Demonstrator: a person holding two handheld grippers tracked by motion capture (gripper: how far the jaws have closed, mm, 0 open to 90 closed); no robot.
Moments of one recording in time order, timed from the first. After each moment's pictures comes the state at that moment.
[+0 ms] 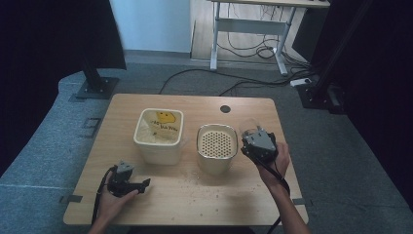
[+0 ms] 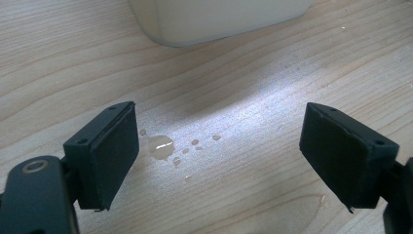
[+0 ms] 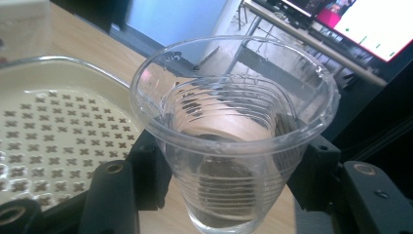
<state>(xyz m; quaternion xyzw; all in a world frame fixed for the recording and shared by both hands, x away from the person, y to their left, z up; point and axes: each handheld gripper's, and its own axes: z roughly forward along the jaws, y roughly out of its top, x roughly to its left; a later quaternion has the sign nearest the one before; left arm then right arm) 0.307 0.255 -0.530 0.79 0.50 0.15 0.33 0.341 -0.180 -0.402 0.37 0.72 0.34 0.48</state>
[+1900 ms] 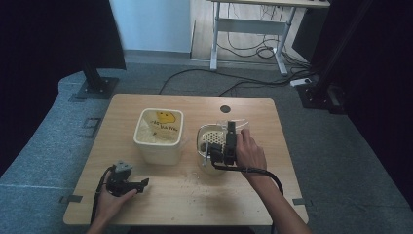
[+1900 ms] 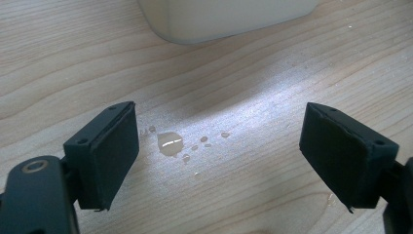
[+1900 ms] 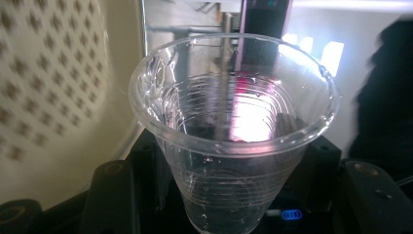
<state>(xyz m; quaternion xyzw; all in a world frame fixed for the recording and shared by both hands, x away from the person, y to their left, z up) 0.308 0.259 -0.530 0.79 0.50 0.15 0.33 0.352 -0.087 -0.429 0.05 0.76 -0.02 0.64</state>
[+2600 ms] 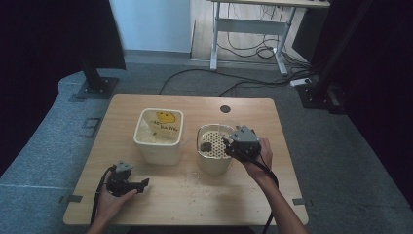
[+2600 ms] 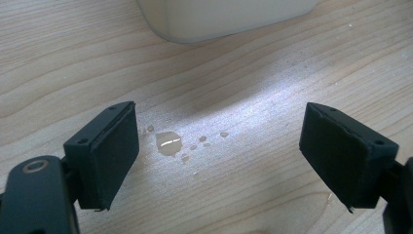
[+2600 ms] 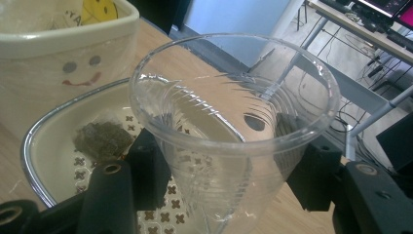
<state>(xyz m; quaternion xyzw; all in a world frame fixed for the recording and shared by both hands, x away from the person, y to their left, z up) 0.308 0.258 -0.530 0.79 0.50 0.15 0.32 0.354 -0.147 -0.403 0.33 0.77 0.39 0.38</state>
